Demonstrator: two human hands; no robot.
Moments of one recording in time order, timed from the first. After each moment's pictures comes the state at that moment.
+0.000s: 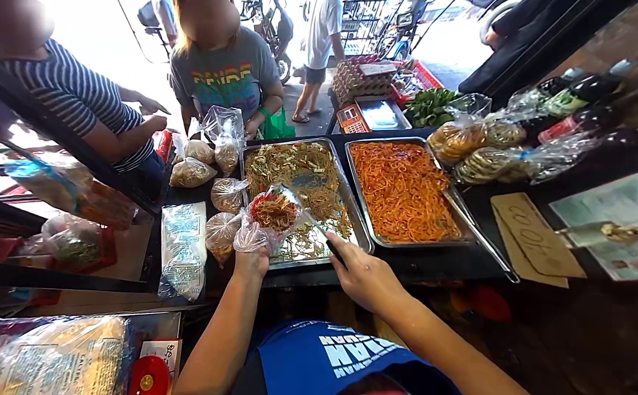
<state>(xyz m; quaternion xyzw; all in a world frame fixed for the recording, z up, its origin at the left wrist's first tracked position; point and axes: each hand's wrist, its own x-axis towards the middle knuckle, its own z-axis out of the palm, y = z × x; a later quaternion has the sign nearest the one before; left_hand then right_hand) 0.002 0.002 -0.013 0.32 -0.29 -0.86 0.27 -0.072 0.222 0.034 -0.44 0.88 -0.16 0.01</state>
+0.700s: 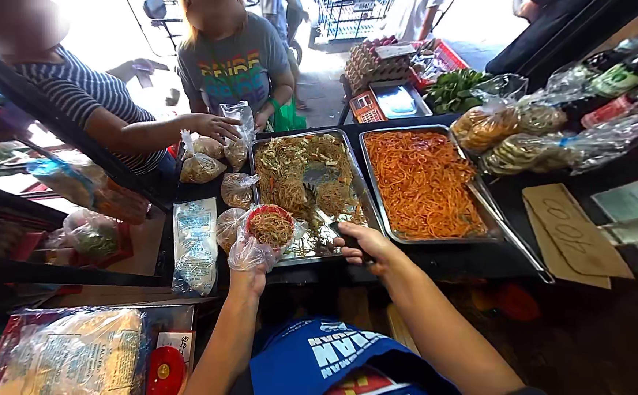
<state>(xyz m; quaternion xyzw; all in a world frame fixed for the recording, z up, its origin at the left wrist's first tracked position) 0.048 -0.004 0.000 0.38 -0.32 -0.83 0.26 -0.128 0.182 0.024 0.11 0.57 -0.63 0.52</state>
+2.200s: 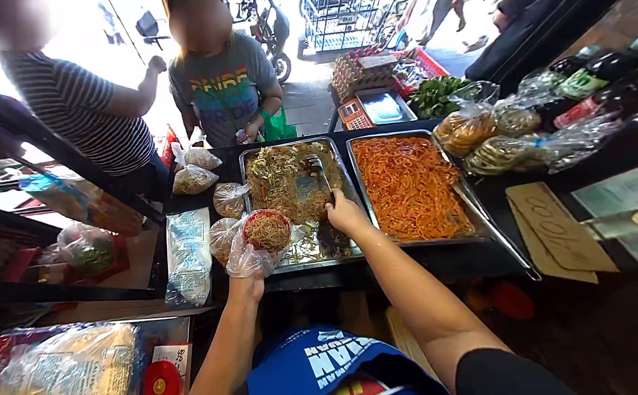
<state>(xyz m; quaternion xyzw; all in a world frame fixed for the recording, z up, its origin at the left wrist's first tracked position) 0.034 0.005 -0.002 0.35 -0.33 -0.83 0.27 -0.209 0.136 -0.011 -0.16 0.93 -0.21 0.25</state>
